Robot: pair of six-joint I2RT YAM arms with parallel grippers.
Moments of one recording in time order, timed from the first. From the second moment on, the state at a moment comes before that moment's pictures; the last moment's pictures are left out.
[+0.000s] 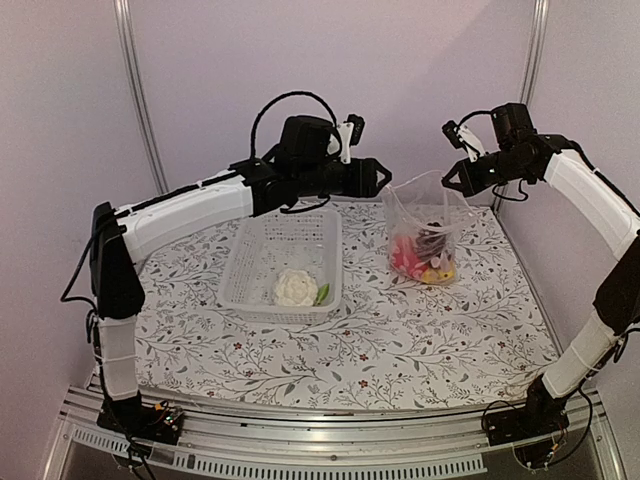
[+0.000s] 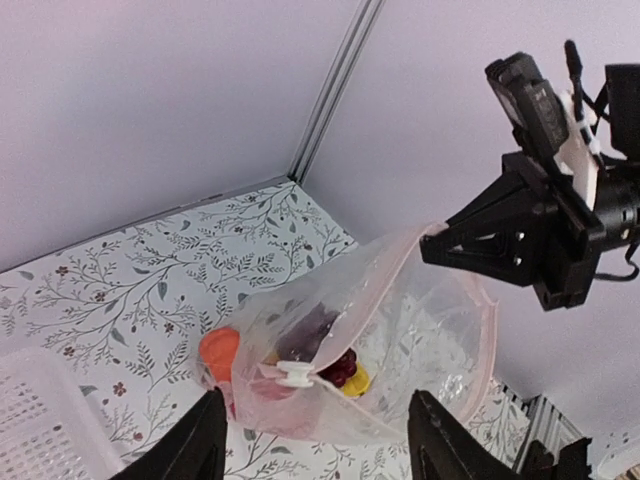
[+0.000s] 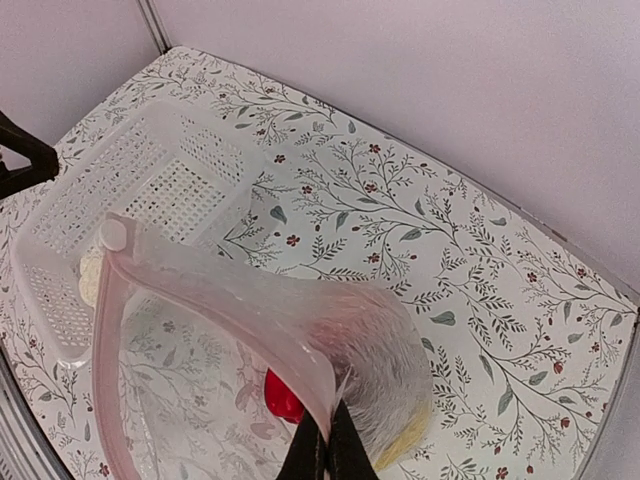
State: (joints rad) left arm -0.87 2.05 2.00 -0.21 0.05 -0.39; right arm 0.25 1.60 1.69 -0.80 -0.35 -0.23
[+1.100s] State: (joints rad) left arm -0.70 1.63 1.18 -0.41 -0.08 -0.26; right arm 0.25 1.51 1.57 -0.77 -0.50 -0.25
